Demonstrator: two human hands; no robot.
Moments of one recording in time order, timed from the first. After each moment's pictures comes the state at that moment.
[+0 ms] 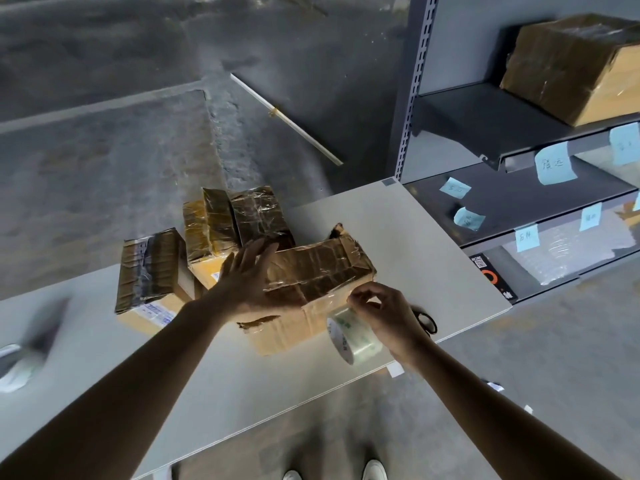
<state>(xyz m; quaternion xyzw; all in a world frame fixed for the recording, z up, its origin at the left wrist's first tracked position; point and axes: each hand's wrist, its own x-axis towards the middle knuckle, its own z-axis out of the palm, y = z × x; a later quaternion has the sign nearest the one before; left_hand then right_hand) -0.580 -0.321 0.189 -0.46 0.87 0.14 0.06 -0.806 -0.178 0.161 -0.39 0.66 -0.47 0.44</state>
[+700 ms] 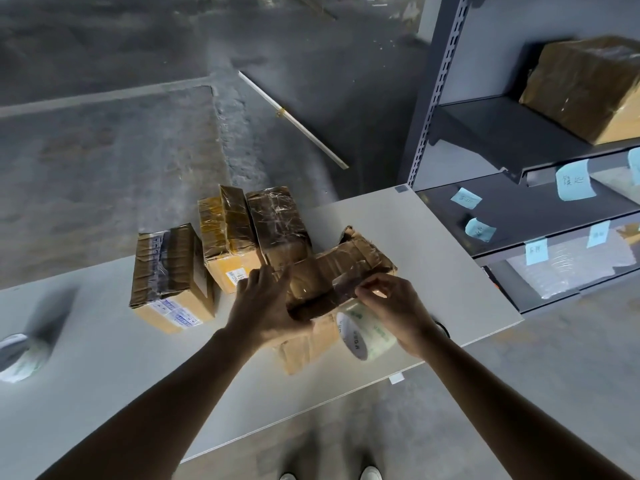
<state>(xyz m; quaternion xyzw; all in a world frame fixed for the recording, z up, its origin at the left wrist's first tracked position) -0.575 -0.289 0.177 -0.51 0.86 0.06 0.04 -0.790 -0.203 0.189 -0.40 0.68 -0.43 0.44</state>
